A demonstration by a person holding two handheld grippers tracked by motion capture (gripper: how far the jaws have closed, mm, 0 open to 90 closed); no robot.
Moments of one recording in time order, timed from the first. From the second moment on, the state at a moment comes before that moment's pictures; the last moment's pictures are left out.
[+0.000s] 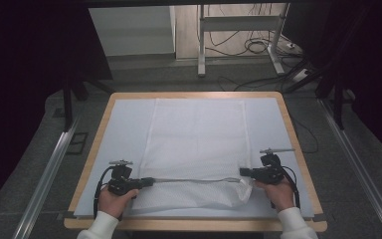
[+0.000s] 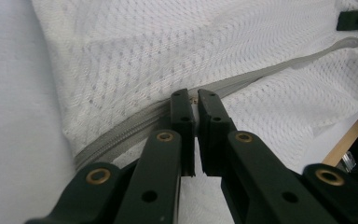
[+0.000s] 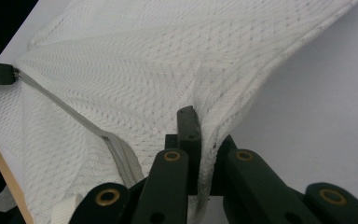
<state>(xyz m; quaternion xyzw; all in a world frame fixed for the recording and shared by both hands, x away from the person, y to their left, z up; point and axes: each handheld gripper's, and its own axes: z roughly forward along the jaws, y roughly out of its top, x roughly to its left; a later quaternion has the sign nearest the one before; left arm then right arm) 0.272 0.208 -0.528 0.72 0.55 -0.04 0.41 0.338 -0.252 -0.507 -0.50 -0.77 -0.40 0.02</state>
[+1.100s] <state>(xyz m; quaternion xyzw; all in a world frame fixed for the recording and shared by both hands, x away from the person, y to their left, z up) 0.261 0.241 -0.531 0.71 0.57 -0.03 0.41 0.338 -0.252 -0.509 -0.50 -0.77 -0.39 0.01</state>
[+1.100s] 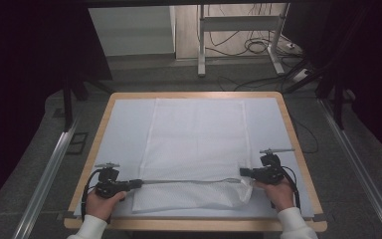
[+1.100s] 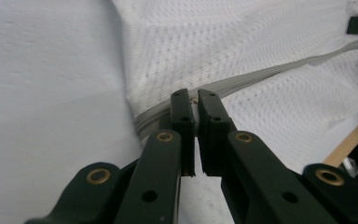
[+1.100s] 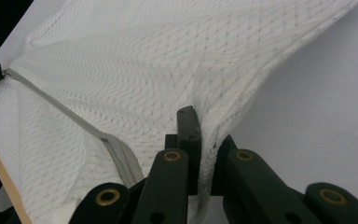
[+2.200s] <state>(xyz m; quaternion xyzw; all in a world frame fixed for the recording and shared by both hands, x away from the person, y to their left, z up) 0.258 0.259 -0.537 0.71 0.58 -0.02 0.40 0.338 -0.251 -0.512 -0.50 -0.77 -0.39 0.02</state>
